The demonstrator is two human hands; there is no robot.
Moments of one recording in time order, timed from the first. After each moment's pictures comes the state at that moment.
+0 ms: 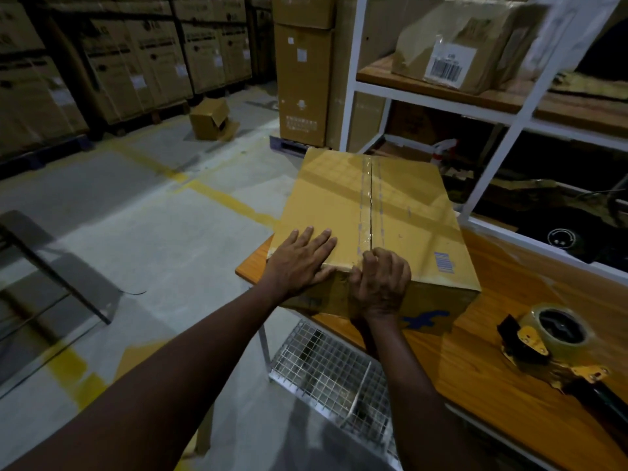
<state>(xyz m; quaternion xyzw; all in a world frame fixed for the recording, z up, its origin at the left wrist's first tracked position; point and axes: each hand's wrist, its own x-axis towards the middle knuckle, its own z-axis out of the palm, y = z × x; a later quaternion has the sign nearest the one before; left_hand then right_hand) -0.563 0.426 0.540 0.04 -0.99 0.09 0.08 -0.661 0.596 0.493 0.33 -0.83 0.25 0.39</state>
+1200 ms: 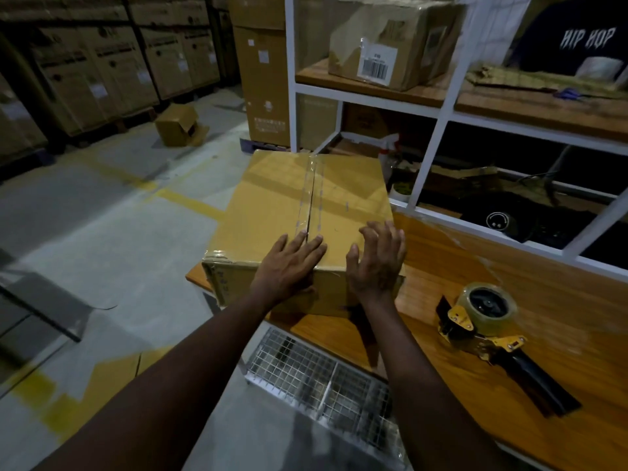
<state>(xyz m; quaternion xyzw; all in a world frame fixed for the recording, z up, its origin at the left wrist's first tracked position) -0.612 0.512 0.538 -0.01 -0.99 0.13 0.05 -0.714 0.683 0.537 0.29 -0.81 0.35 0.38</state>
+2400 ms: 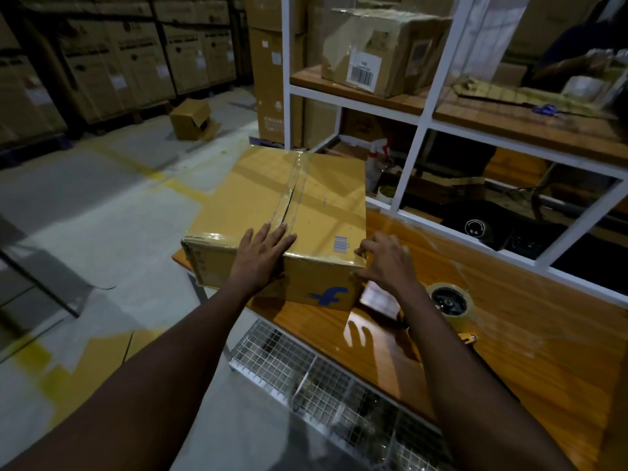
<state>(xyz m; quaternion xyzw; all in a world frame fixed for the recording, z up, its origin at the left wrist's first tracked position) -0.603 0.548 0.540 0.15 -0.98 0.08 0.07 -0.774 0.787 0.576 0.40 -0.91 0.11 0.02</state>
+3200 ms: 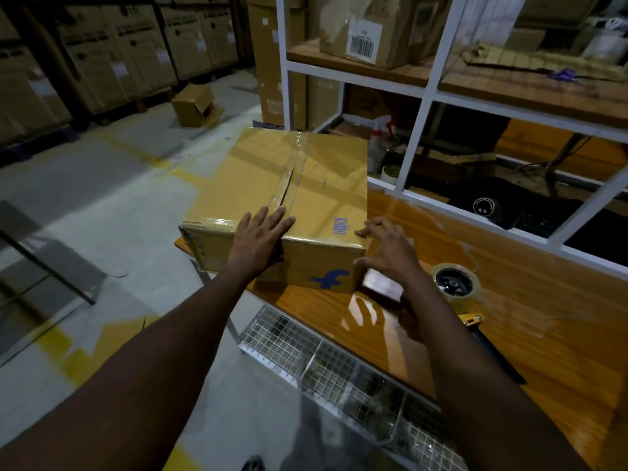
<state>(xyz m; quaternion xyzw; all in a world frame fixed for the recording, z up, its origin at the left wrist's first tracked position) -0.605 0.549 0.536 0.17 -0.98 0.08 0.08 -0.778 0.797 0.556 0.39 -0.90 0.19 -0.02</state>
